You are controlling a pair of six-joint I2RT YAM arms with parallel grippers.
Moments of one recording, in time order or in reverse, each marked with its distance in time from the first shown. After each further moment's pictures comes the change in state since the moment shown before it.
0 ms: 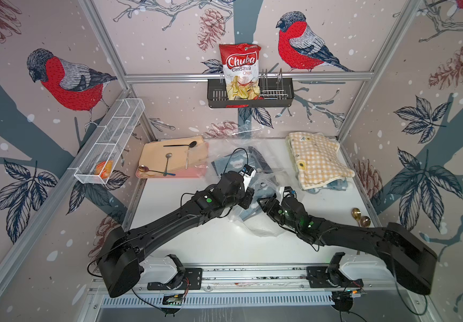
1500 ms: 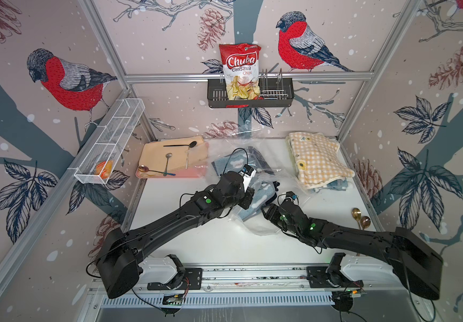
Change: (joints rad) left arm -0.008 -0.010 0.000 0.000 -0.001 0.000; right arm 0.004 0.010 -0.013 -0.177 0.053 0.019
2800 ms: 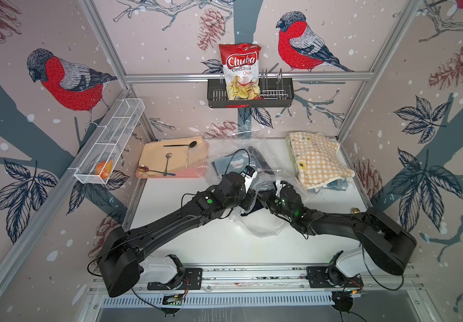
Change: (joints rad) left arm -0.010 0.010 0.000 0.000 -0.001 0.000; right arm -0.157 0.239 0.092 0.449 -0.225 0.090
